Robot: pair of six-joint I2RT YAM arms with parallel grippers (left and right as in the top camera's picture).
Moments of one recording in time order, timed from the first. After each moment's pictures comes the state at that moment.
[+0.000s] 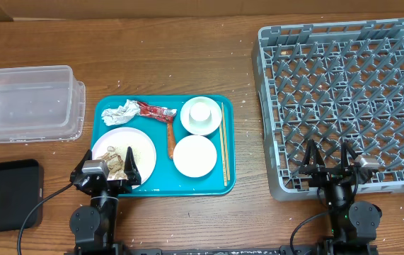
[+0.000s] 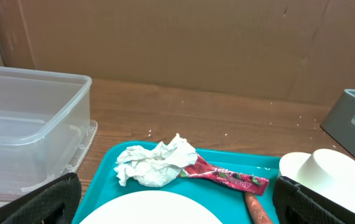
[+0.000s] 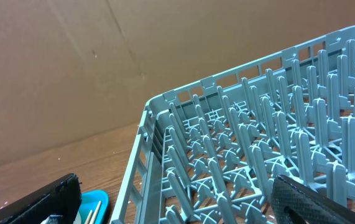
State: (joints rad) left arm 0.11 0.02 0.01 -0.07 0.09 -0.13; right arm -0.04 0.01 0.02 -0.03 -0.08 0.36
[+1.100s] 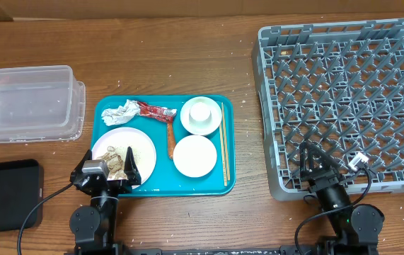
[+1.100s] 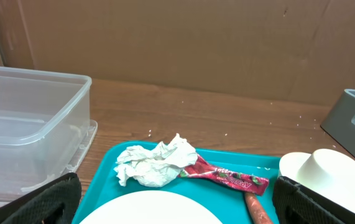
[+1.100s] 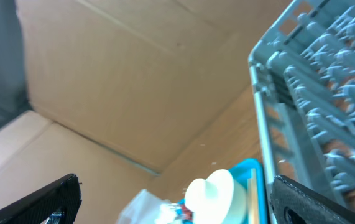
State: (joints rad) left arm 0.11 0.02 0.01 -0.07 0.09 -0.13; right arm -0.04 0.01 0.02 0.08 -0.41 1.08
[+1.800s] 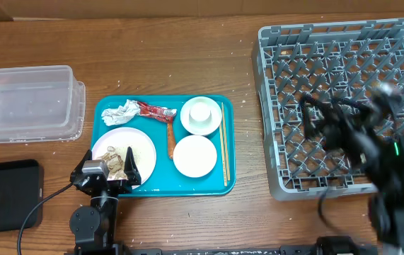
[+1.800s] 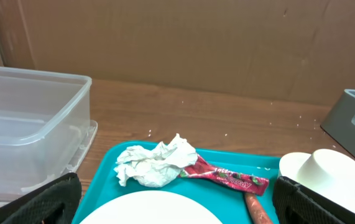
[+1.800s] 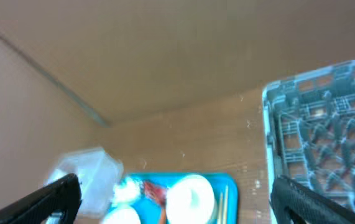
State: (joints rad) left arm 0.11 0.02 0.01 -0.07 0.09 -0.13; right arm 0.05 0.83 1.04 -0.51 -0.44 0.46
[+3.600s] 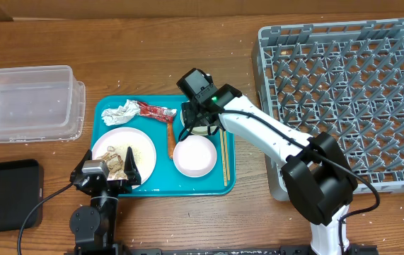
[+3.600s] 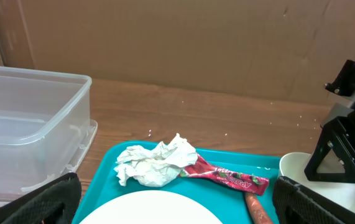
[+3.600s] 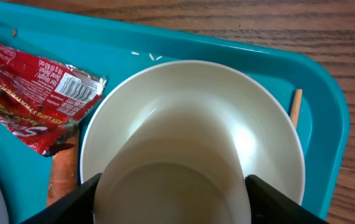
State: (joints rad) left arm 0.11 0.02 0.01 -0.07 0.09 -0.13; right arm 0.70 2.06 1.60 -0.73 0.09 0.52
